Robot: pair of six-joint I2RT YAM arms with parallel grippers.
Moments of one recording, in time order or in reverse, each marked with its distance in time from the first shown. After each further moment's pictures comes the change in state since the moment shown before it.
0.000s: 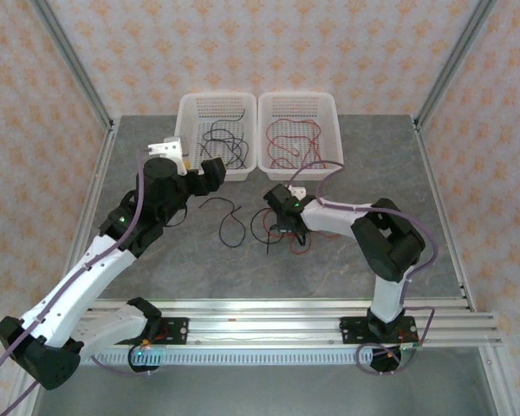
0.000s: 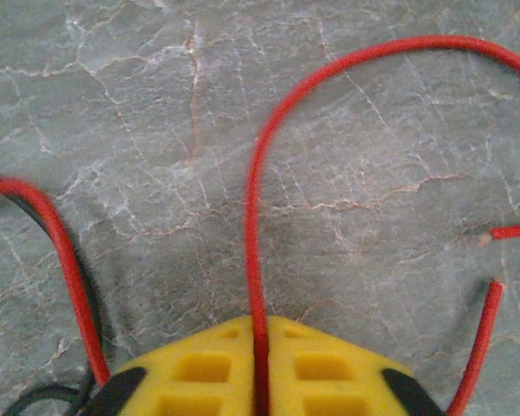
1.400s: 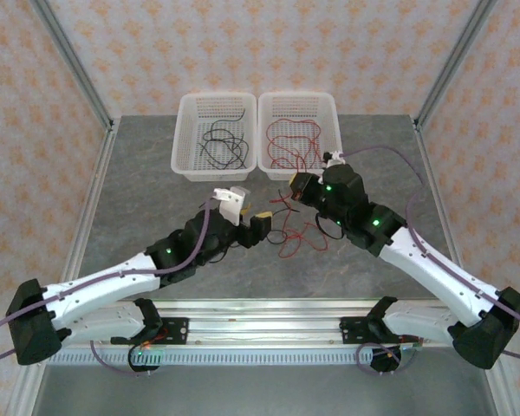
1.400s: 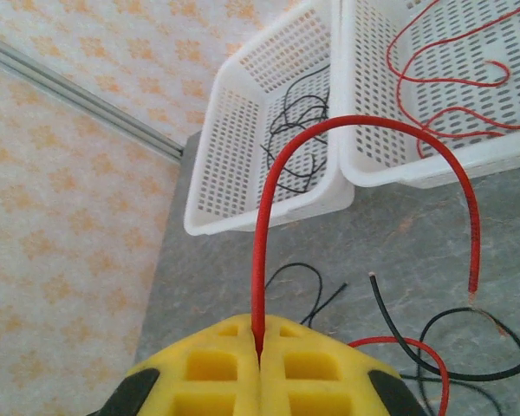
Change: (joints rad) left arm -0.440 0.056 -0.338 0.454 -0.073 0.172; right arm -0.003 -0.750 -0.051 0.137 -0.233 0.198
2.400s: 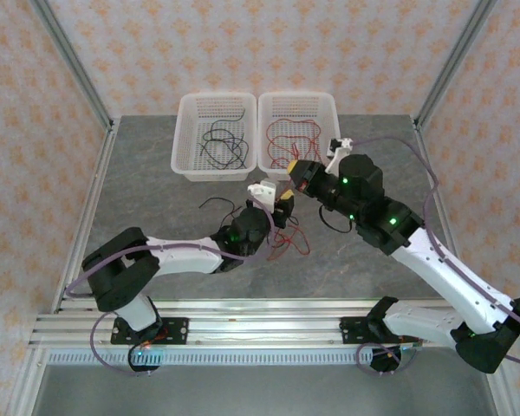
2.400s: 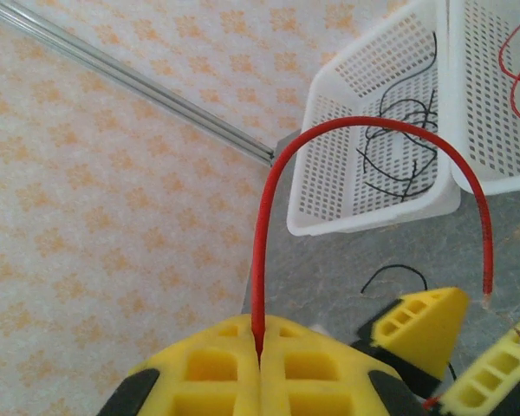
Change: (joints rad) left arm -0.002 0.584 0.063 0.664 -0.255 0.087; right arm 0.000 -0.035 0.151 -0.038 -0.115 0.059
